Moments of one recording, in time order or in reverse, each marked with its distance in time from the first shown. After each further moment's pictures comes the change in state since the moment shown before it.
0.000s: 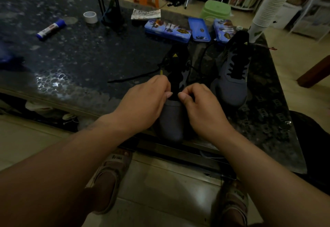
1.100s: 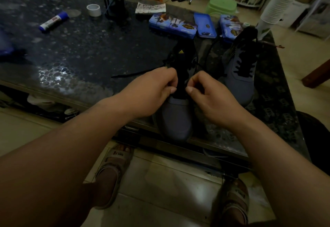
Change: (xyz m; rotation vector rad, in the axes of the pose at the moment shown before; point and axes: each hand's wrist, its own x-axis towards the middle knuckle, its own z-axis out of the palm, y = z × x) left_hand 0.020 -0.015 -0.012 -0.119 -0.153 0.001; right_hand 0.021 0.004 -0.020 -0.017 -0.181 -0.096
